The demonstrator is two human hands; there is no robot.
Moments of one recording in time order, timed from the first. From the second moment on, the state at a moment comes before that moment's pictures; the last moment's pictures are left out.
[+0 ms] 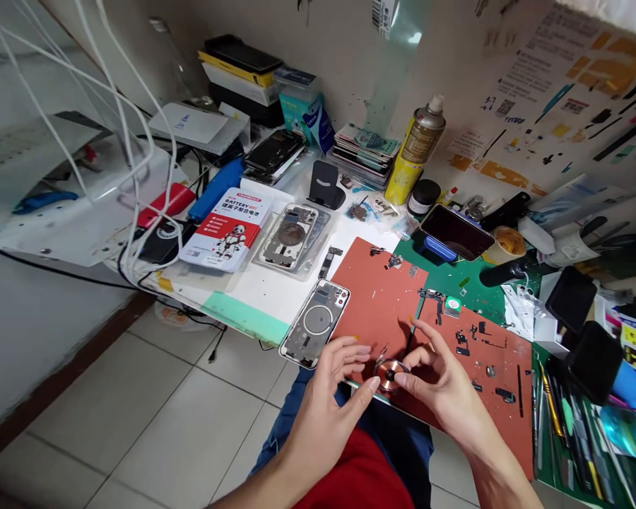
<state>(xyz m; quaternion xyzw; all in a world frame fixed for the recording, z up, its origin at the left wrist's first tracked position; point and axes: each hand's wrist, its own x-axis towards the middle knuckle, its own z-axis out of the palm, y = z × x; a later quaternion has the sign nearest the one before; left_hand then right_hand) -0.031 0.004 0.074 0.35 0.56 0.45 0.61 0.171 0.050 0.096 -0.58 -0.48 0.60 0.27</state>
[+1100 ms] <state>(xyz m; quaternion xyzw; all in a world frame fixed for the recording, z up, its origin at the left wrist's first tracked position) -0.004 0.034 0.122 0.24 0.51 0.42 0.71 0.170 0.011 0.114 -0.49 -0.34 0.67 0.44</state>
